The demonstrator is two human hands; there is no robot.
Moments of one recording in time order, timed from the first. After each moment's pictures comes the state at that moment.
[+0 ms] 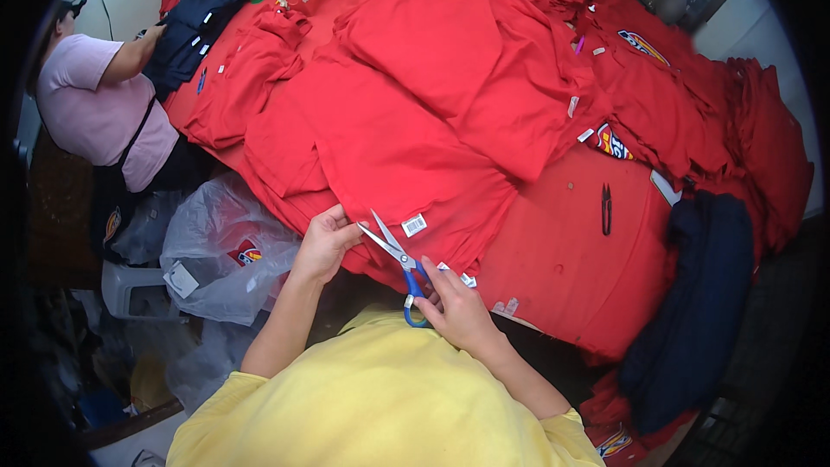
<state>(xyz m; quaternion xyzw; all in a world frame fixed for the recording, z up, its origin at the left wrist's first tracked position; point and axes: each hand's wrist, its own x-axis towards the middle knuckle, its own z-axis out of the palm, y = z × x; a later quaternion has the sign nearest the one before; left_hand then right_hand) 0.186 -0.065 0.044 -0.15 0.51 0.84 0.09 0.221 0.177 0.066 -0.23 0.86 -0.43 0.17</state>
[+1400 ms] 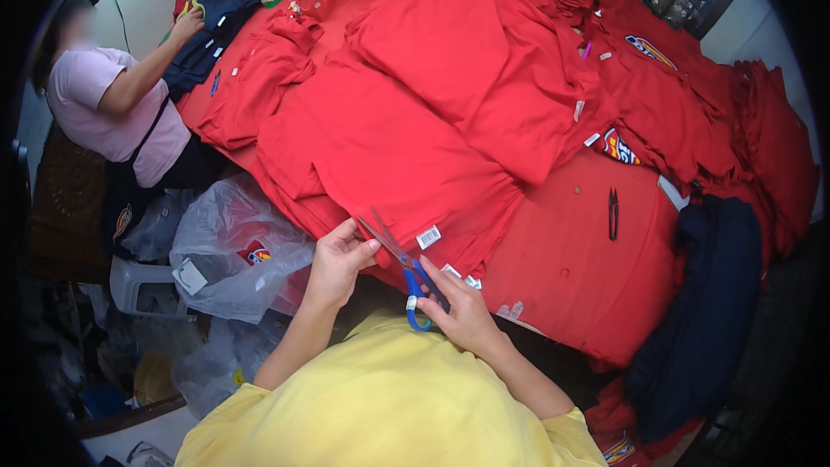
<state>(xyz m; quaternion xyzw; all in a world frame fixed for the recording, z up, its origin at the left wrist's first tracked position) 0.214 -0.032 0.072 -0.15 0.52 0.84 0.02 0.219 0.177 0.070 -0.26 0.81 -0.52 0.12</state>
